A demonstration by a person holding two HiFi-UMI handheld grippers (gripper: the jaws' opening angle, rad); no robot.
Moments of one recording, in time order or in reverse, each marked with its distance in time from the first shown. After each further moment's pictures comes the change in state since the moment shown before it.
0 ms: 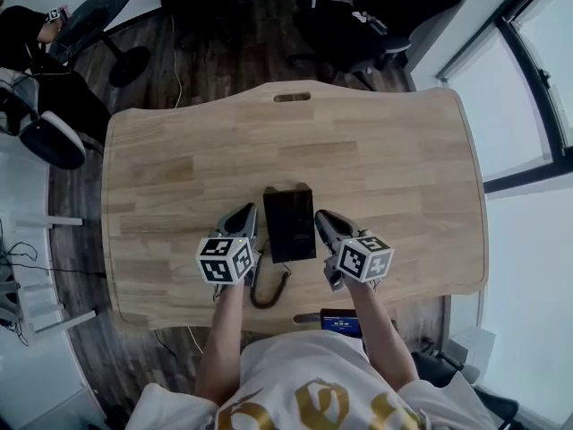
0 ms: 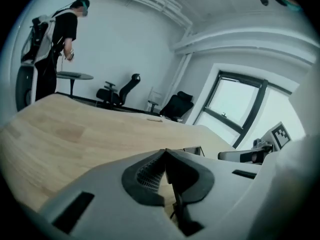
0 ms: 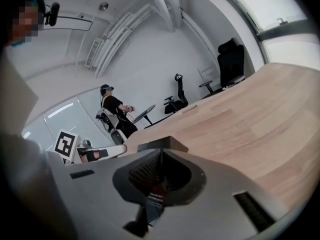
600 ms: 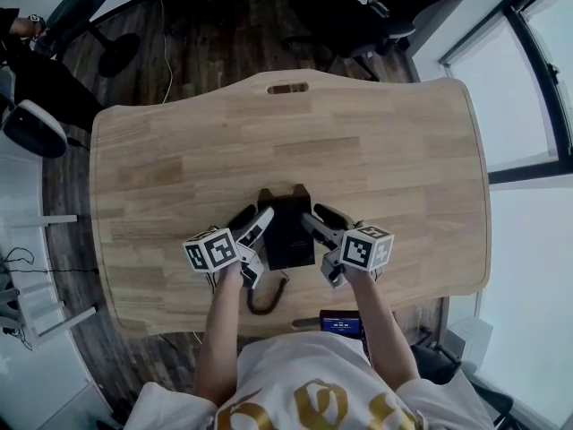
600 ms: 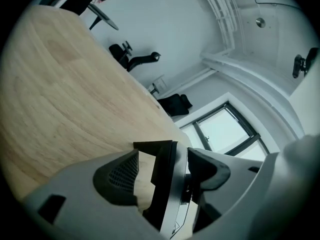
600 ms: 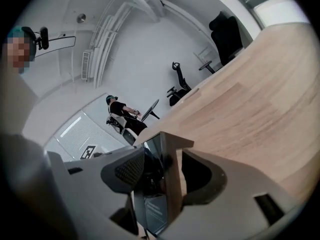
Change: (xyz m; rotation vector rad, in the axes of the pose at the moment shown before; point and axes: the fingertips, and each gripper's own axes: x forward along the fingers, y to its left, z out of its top) left arm 0.052 -0.001 -0.031 -0.528 0.083 -0.279; right arm 0.043 -0.015 -0.009 0.182 0.084 0.148
